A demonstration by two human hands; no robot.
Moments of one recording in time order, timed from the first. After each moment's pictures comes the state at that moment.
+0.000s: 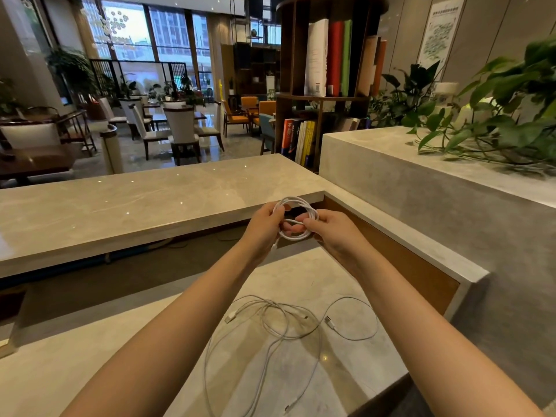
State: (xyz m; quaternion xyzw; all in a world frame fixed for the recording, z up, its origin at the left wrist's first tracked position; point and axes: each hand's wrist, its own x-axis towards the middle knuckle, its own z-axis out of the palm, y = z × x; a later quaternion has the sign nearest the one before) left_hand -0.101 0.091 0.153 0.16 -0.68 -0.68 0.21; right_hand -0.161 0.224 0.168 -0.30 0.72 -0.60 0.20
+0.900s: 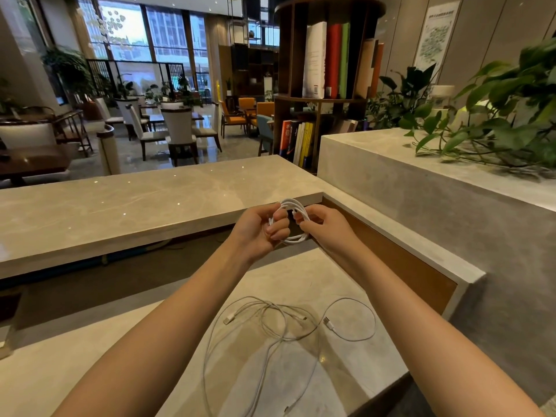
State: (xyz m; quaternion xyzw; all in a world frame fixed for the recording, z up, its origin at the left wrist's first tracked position) left_hand -0.086 0.086 0.169 0.06 -0.36 -0.93 0.05; right_hand -0.181 0.210 0.156 -0.37 0.78 -0.50 0.07
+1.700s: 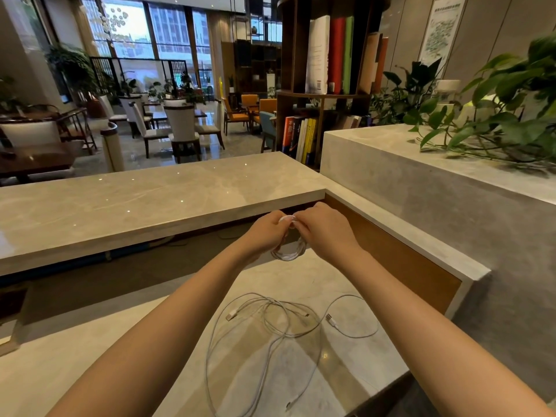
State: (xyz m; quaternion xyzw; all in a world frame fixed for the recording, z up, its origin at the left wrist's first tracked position) left_hand -0.092 0.091 0.156 0.16 -0.87 -0.45 0.14; right_hand -0.171 0.204 0.152 -0.49 0.83 -0.15 -0.22
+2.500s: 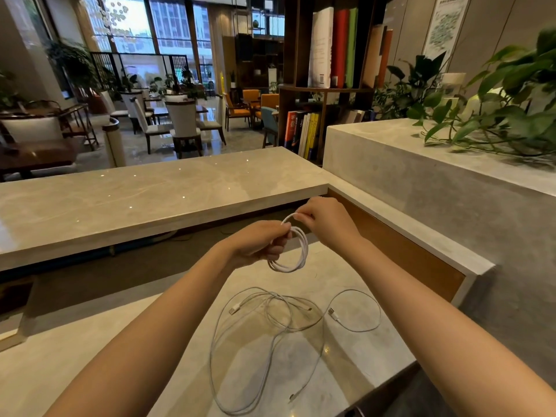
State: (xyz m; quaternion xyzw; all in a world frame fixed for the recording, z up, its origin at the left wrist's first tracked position) left_hand -0.072 0.067 0.141 0.09 -0.72 -0.69 -0.04; right_hand -0.170 0.201 0.163 -0.47 0.84 -0.24 -0.10
